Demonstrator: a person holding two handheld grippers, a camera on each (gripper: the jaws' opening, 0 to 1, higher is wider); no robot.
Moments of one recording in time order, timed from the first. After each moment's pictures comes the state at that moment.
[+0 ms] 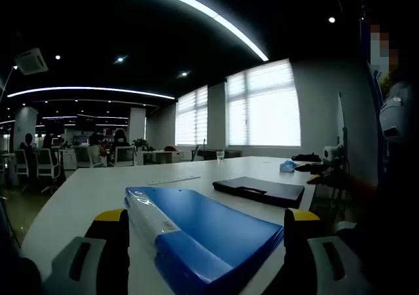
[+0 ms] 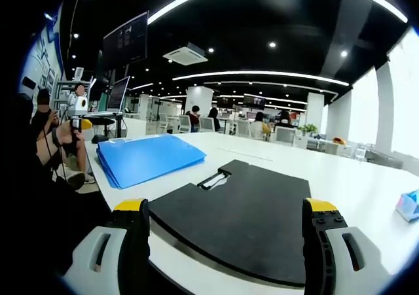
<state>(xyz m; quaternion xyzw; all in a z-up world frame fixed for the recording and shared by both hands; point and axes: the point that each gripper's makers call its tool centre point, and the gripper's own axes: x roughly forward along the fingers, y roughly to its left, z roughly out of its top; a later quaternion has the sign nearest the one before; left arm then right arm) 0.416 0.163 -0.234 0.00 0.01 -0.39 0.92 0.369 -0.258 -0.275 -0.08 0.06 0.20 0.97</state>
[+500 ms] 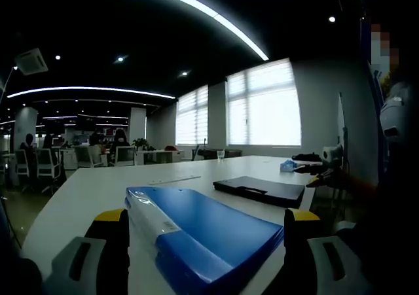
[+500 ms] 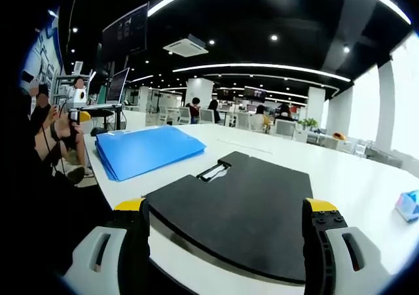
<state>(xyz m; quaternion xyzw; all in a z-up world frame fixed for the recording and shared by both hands) 0.416 0.163 -0.234 0.00 0.01 -0.39 0.92 0.371 -0.258 -0.286 -0.09 0.08 0.20 0.97</state>
